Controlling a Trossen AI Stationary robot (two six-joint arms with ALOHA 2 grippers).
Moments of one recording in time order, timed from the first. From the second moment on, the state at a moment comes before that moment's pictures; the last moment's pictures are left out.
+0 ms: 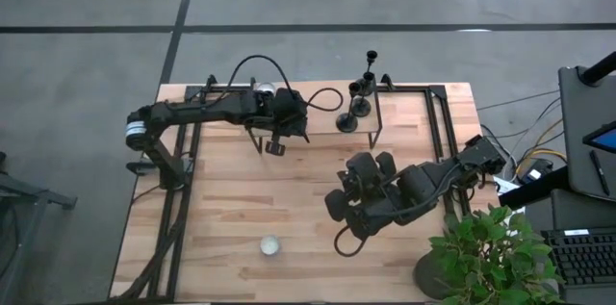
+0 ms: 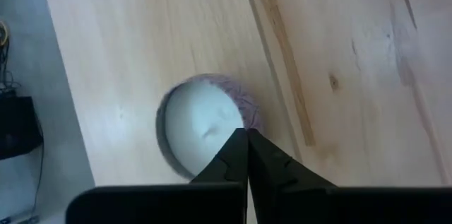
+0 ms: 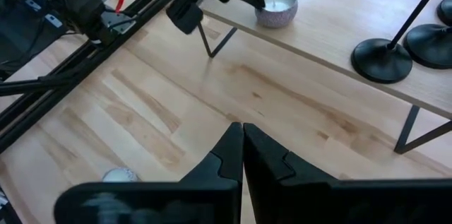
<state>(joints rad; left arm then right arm) 0.21 1.63 1.54 -0.95 -0.26 0.59 0.49 1.86 2.12 -1.44 0.79 1.32</state>
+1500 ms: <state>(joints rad) 0.25 1.62 1.53 -0.94 -0.16 0.58 0.48 1.86 2.12 -1.44 0.82 1.30</state>
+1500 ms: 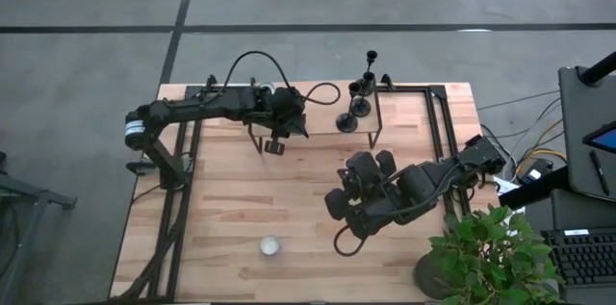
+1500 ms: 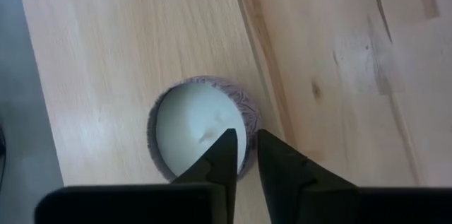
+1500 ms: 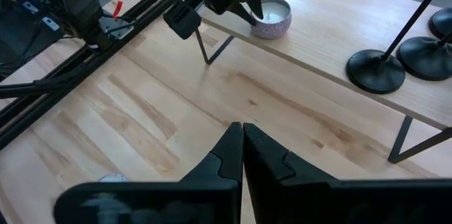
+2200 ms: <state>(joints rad) 0.27 1.65 1.53 -0.99 -0.18 0.56 0.48 1.86 2.12 -1.44 0.84 1.31</state>
